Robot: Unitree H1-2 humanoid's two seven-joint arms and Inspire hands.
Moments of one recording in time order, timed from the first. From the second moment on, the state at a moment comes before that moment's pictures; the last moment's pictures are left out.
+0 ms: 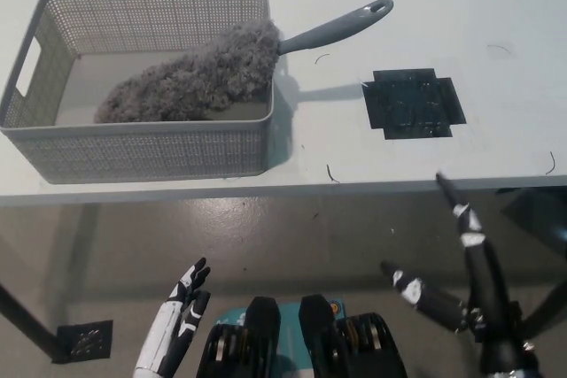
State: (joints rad) left_arm 0.03 0.10 -0.11 0.22 0.23 -0.29 0.04; right_arm -0.02 -0.04 0.13 -0.23 -0.44 -0.26 -0.09
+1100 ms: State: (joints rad) left_arm 0.03 0.11 -0.11 0.22 0.27 -0.34 0.04; right_arm -0.83 -0.08 0.26 -0.03 -1.10 0.11 0.38
